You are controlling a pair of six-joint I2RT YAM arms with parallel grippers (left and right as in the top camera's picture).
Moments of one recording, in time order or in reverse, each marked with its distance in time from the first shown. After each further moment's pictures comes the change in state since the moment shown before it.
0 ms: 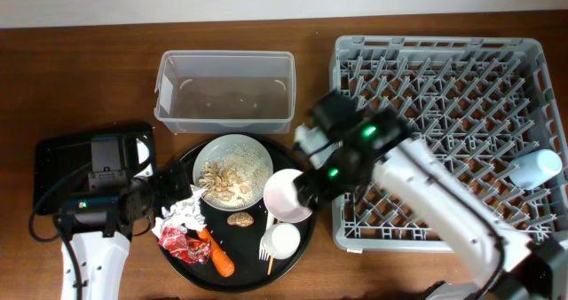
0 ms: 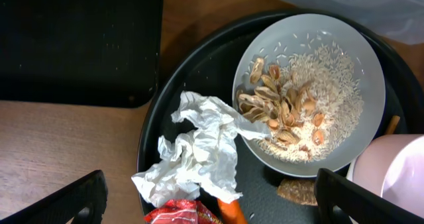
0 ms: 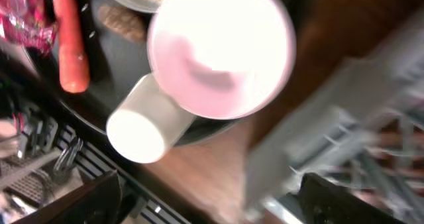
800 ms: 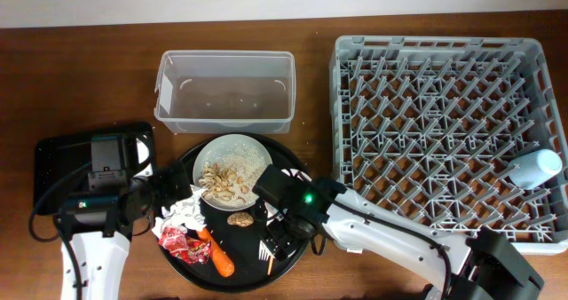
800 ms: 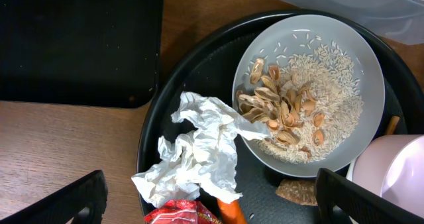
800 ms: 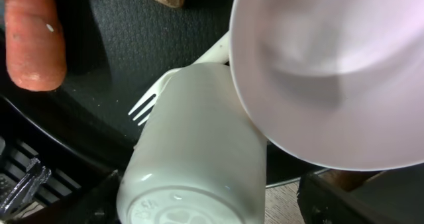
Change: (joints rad) left arm 0.000 0.000 0.001 0.000 0.000 0.000; right arm 0.333 0.046 -0.286 0.358 0.117 0.248
